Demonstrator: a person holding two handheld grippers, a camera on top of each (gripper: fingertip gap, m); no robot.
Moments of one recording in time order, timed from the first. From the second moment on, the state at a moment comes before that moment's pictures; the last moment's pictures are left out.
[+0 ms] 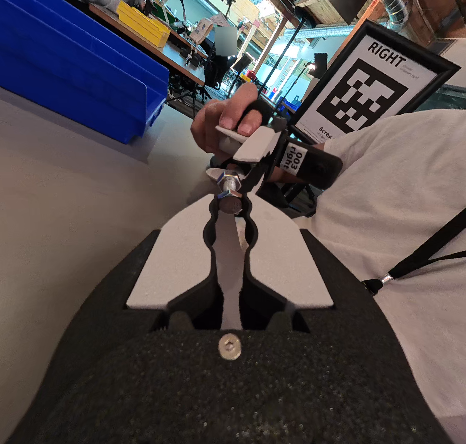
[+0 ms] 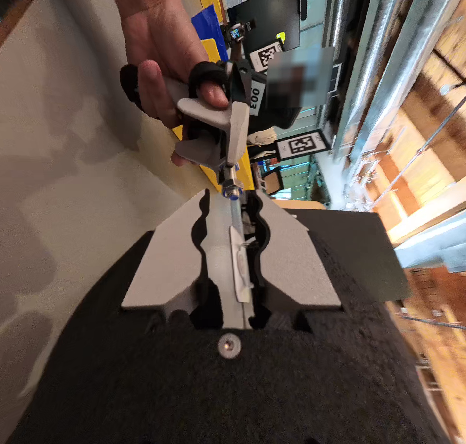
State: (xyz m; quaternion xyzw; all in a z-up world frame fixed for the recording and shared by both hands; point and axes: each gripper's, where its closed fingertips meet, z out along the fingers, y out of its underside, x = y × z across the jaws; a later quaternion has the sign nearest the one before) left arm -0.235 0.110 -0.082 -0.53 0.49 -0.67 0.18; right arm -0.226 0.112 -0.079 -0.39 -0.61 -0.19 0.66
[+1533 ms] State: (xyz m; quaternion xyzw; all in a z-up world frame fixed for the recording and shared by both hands) left arm -0.235 0.126 -0.084 -0.56 0.42 -0.70 0.14; right arm -0.231 0.132 -0.089 -0.37 -0.62 -0.31 0.62
